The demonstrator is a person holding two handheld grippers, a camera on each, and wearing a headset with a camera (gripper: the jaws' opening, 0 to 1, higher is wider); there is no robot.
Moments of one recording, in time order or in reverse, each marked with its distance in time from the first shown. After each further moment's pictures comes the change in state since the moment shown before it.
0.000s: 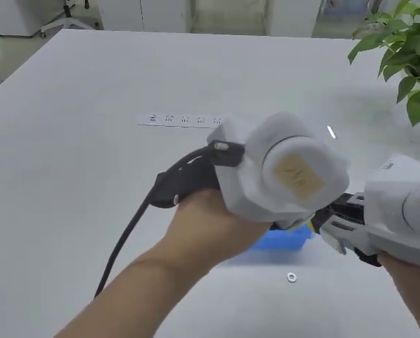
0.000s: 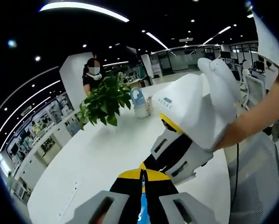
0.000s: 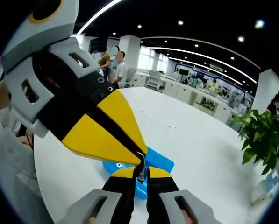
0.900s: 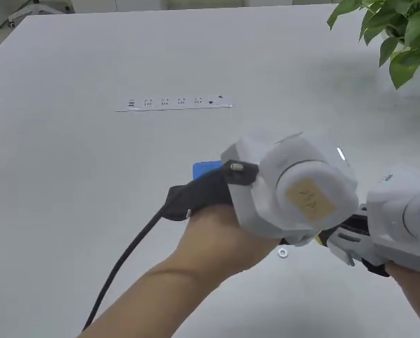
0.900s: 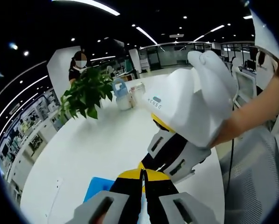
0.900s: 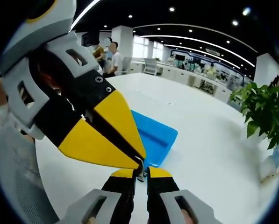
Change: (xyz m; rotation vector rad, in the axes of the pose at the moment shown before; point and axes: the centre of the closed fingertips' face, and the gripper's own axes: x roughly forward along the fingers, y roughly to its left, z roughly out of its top) left arm 0.036 -0.040 -0.027 0.003 0.055 -0.124; right arm 0.000 0.007 -0.064 0.097 0.106 0.019
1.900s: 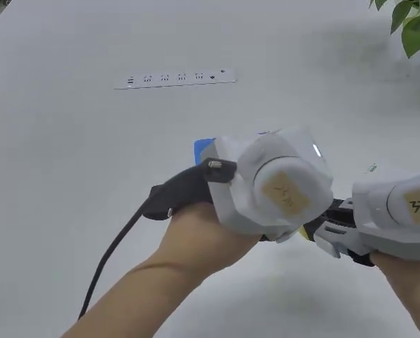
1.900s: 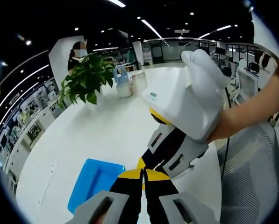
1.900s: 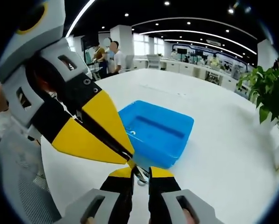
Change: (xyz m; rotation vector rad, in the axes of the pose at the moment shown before) left arm -0.007 -0.009 -0.036 -0.058 0.070 -0.006; right arm 0.020 0.025 -0.017 0.086 0.010 0.092
